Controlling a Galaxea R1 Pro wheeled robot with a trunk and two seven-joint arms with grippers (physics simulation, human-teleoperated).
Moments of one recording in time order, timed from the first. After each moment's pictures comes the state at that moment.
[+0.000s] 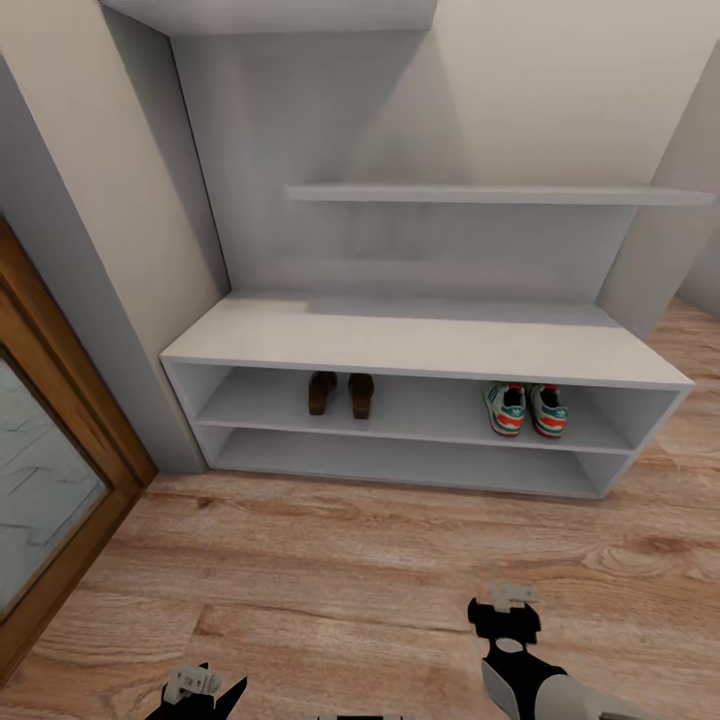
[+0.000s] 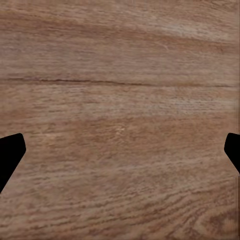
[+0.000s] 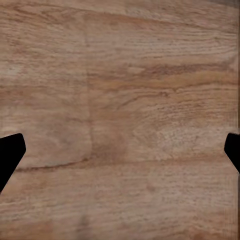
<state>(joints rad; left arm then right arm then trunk) -0.29 0.18 0.06 -0.35 0.11 -0.33 -0.63 -0.65 0.03 -0.15 -0.03 0.21 -0.26 -0.37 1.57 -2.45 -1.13</state>
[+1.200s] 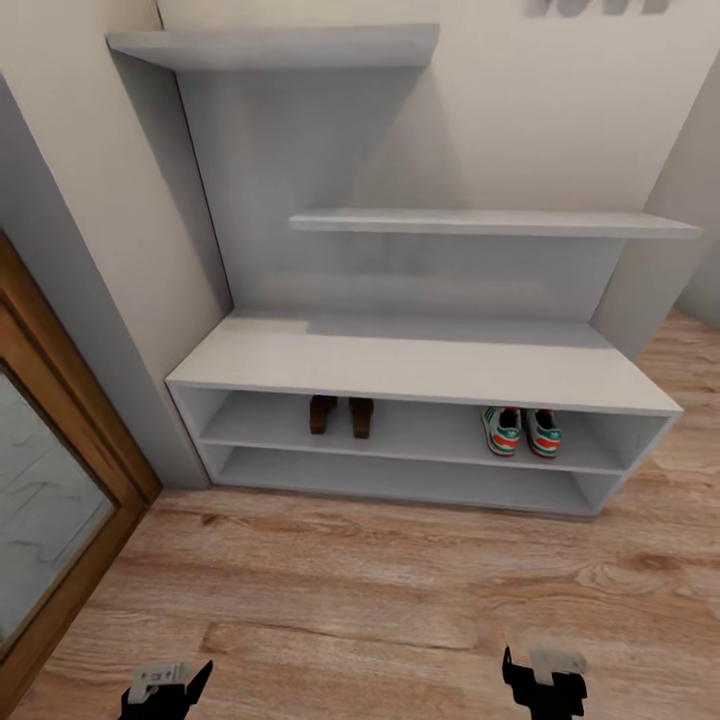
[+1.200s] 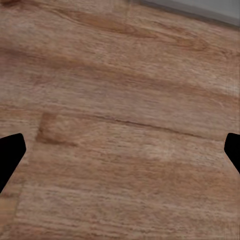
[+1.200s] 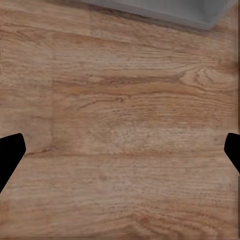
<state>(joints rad) -0.28 0.18 0.24 -0.35 0.11 -0.38 -0.49 -0.47 -0.04 -0.15 -0.03 0.24 -0.55 -0.37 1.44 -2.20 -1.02</state>
